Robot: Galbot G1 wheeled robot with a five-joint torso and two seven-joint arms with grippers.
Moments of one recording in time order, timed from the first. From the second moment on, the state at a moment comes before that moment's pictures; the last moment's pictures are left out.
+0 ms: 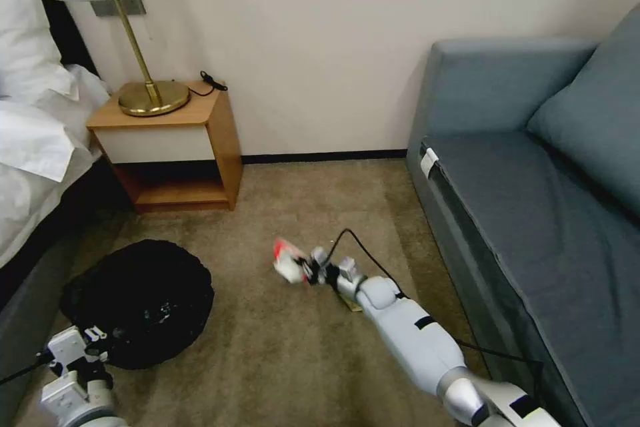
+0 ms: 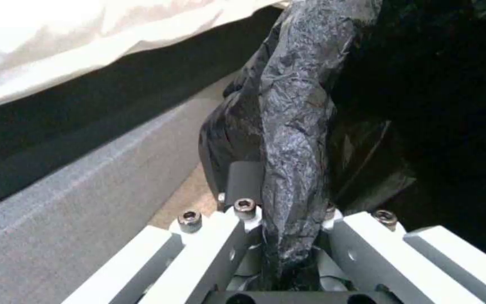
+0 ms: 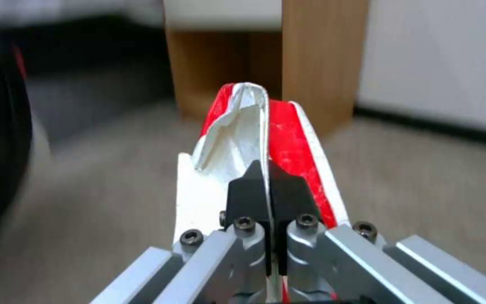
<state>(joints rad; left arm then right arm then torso) 1.74 -1.36 -0.81 -1.97 -0.38 -0.03 -0.48 -0.67 1.51 -0.13 0.89 0.27 0.29 -0.33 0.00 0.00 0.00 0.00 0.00</state>
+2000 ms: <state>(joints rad) 1.72 -1.38 -0.78 -1.98 -0.36 -0.04 -0.46 -0.79 1.54 -0.49 1.28 0.26 0.26 -0.08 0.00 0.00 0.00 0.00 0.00</state>
